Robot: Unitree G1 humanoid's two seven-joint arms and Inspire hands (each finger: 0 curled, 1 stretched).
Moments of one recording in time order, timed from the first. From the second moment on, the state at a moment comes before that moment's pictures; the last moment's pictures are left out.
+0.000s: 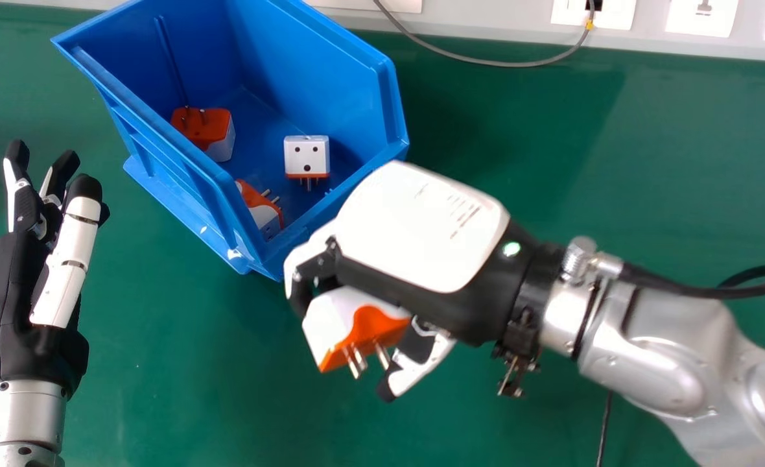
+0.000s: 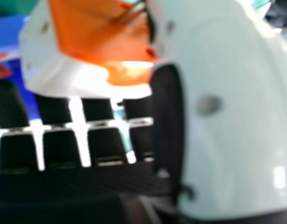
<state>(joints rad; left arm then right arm) 0.21 0.17 0.36 -0.15 -0.27 -0.09 -0.17 -0.30 -0.48 0.37 -0.36 -0.67 -0.32 0.46</state>
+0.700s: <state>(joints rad) 0.20 0.17 0.36 -0.13 -0.27 -0.11 -0.19 -0.67 -0.32 0.35 -0.05 -0.75 -0.22 0.34</state>
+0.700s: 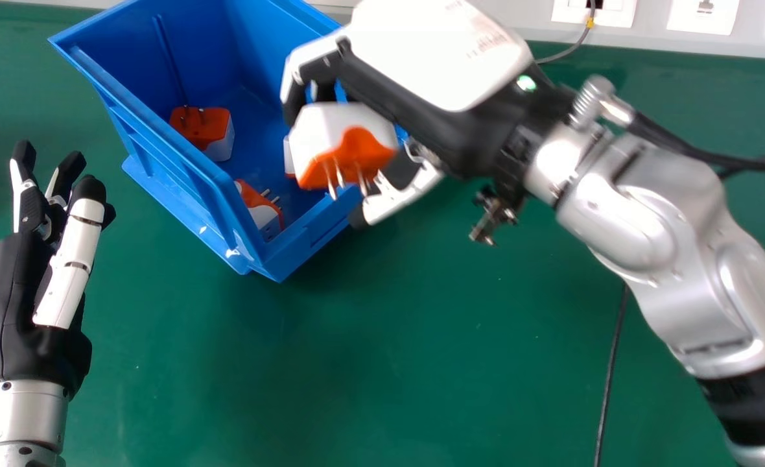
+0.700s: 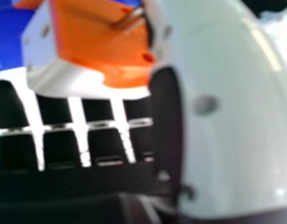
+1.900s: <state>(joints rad) 0.22 0.17 0.36 -0.15 -0.27 -0.09 -0.17 -1.25 0.05 0.69 1.12 -0.95 -0.19 -0.19</state>
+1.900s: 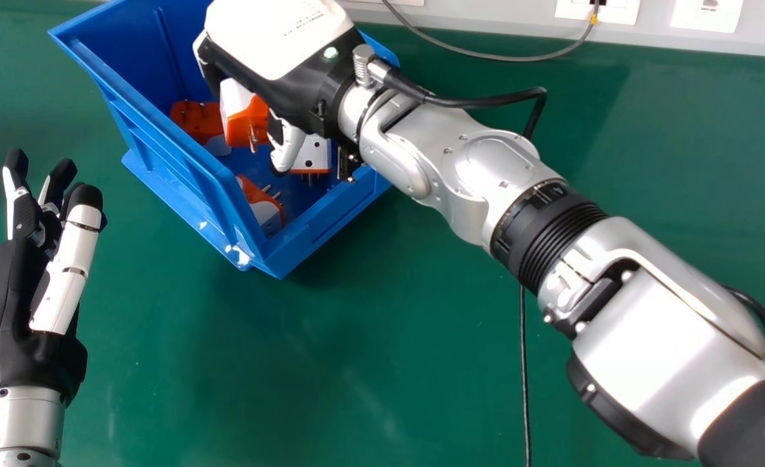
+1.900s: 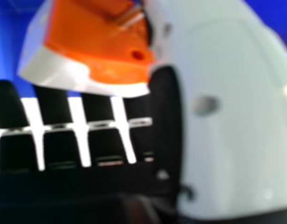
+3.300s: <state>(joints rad) 0.21 0.17 0.35 -0.10 -0.26 -0.15 -0.19 -1.07 -0.05 0.68 0.76 -0.91 -0.03 -0.09</state>
